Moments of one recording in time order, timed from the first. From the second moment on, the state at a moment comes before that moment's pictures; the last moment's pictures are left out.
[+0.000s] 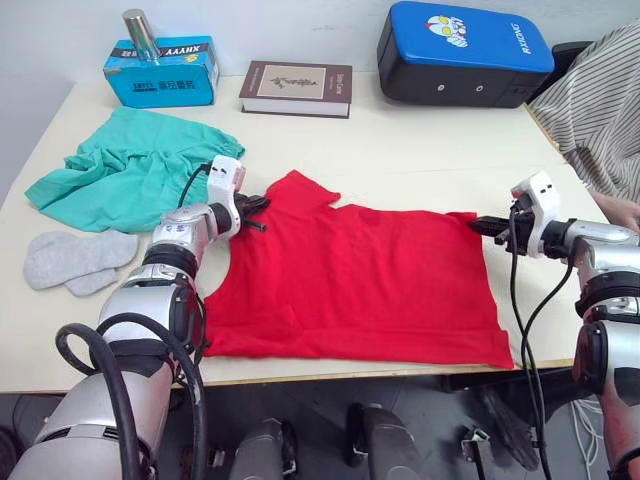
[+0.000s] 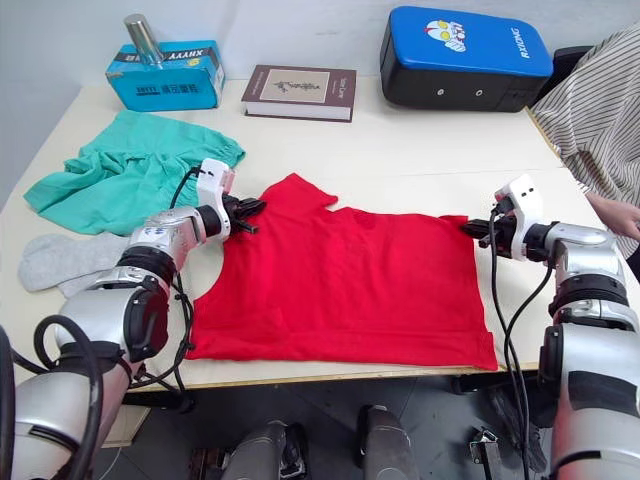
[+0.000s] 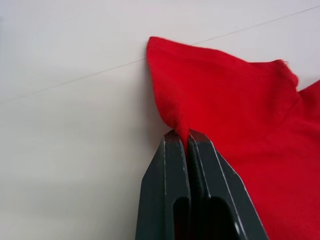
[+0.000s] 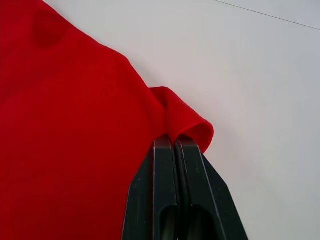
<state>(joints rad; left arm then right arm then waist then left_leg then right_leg) -1.20 0.40 0.22 1.35 -0.02 0.10 -0.69 -1.00 -0.75 -0.13 1.18 0.06 0.09 1.14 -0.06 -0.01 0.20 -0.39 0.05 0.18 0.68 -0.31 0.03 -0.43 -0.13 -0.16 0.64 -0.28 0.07</state>
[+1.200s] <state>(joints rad) -0.63 0.52 0.10 0.53 -0.10 0.16 -0.88 -0.62 -0.80 -0.16 0.84 0.17 0.04 1.18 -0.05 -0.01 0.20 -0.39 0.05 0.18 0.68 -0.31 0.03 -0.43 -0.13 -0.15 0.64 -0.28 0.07</state>
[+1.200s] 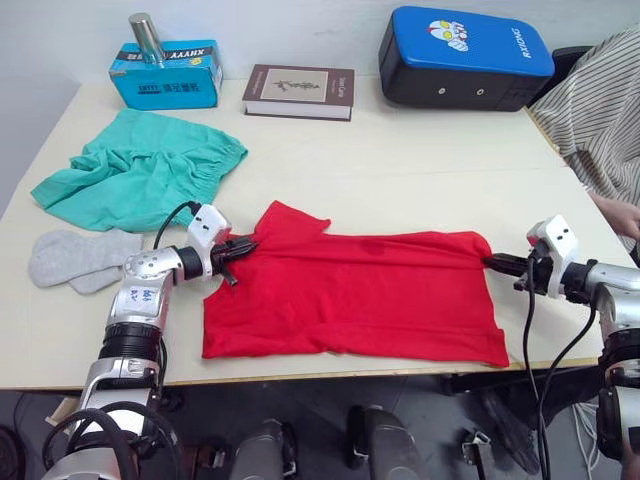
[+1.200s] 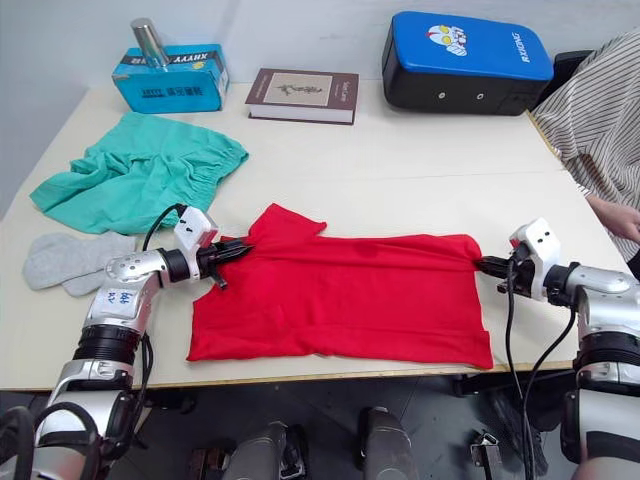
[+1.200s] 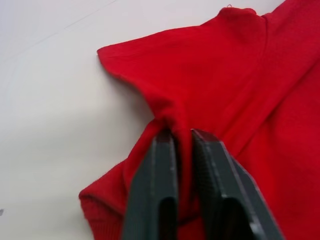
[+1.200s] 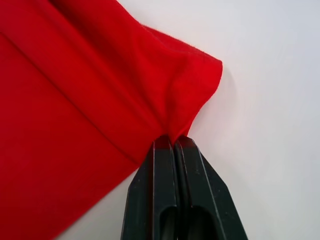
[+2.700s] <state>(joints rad) -1.20 0.39 0.10 1.30 -0.08 0.27 -0.80 -0.82 -0.85 0.06 1.06 -0.08 -0.50 1.17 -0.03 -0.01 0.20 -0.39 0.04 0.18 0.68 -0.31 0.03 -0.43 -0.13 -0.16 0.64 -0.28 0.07</state>
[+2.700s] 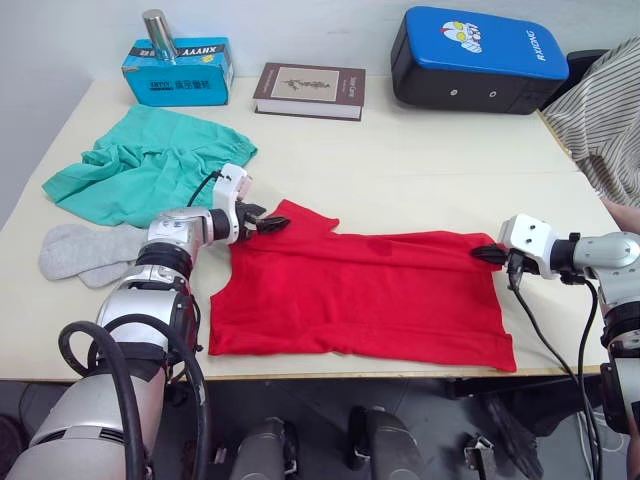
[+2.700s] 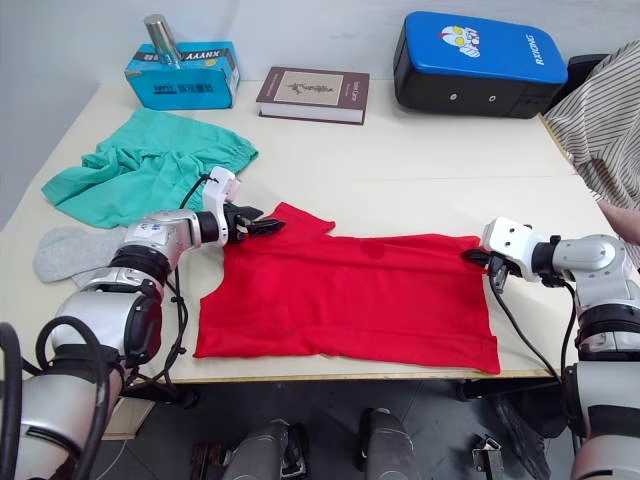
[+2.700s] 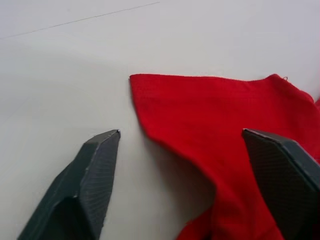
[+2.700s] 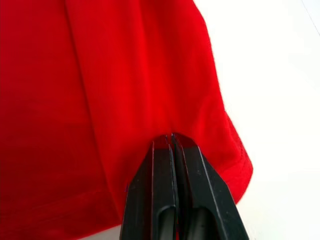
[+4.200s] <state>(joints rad) -0.97 0.45 0.08 1.07 -0.08 -0.32 -1.23 -0.84 -0.89 0.06 1.13 -0.10 -0.49 1.16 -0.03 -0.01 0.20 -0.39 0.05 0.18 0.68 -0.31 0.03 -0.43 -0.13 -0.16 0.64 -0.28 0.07</state>
